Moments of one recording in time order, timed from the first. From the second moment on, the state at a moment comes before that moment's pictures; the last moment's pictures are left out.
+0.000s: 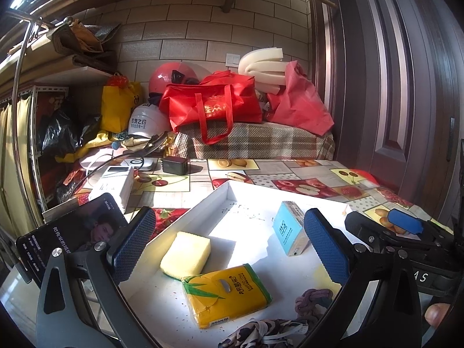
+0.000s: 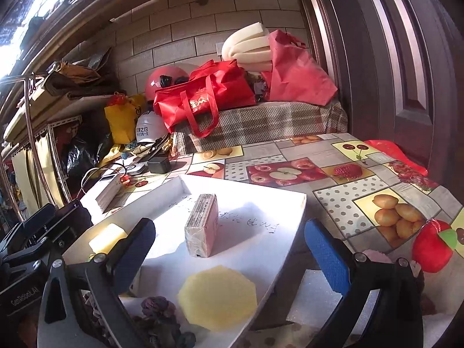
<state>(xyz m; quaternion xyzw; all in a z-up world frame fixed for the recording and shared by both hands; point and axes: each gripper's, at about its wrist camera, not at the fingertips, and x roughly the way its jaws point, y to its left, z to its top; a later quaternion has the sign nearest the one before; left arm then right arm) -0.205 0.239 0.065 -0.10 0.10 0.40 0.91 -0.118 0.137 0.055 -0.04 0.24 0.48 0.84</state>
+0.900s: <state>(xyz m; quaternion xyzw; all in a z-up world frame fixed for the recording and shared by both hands) -0.176 0.144 0.062 -0.04 0.14 0.30 0.94 -0.090 -0.024 0.080 0.00 0.14 0.42 0.90</state>
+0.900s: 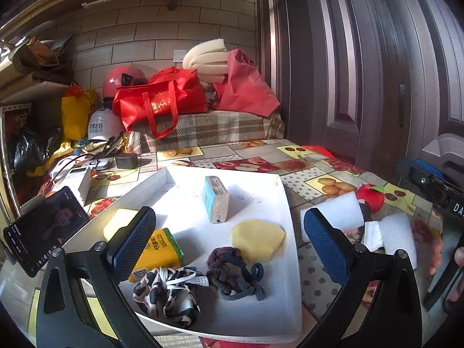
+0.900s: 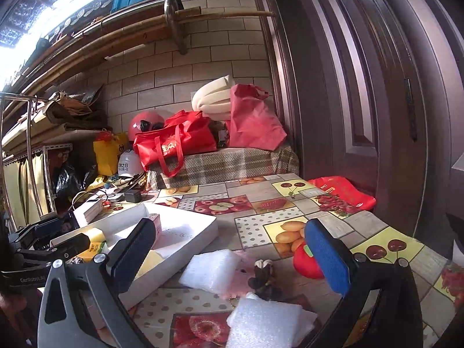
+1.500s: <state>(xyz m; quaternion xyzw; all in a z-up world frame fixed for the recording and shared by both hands) -0.030 0.018 0.033 -0.02 0.34 0.14 0.93 0.029 -0.067 0.052 -0.01 0.26 0.31 0.91</state>
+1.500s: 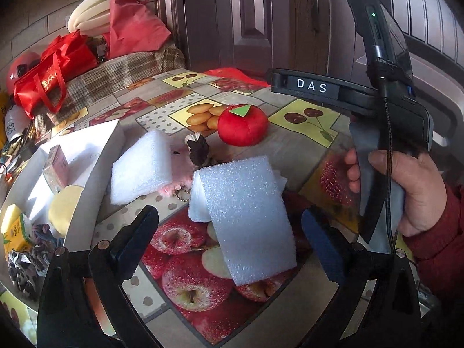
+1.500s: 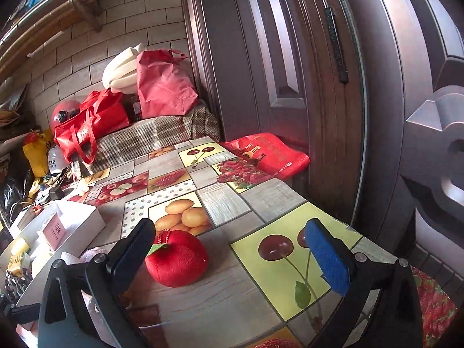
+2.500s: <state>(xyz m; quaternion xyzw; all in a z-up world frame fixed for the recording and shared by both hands) -0.093 0.057 0.061 -0.03 0.20 0.16 0.97 0.027 -0.081 0.058 0.03 0.26 0.36 0.90</state>
